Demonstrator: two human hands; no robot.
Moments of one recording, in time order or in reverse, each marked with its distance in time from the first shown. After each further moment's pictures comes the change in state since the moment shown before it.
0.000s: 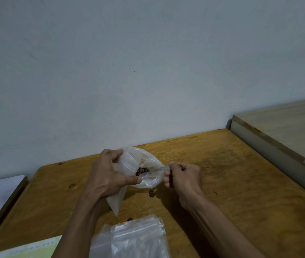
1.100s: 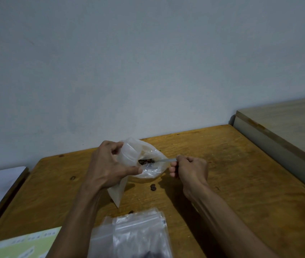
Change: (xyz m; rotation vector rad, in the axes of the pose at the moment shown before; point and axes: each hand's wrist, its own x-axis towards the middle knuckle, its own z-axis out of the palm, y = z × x) left_hand 0.000 0.004 -0.004 -0.007 0.043 -0.023; right_hand 0.009 -0.003 -0.002 0.028 0.064 0.021
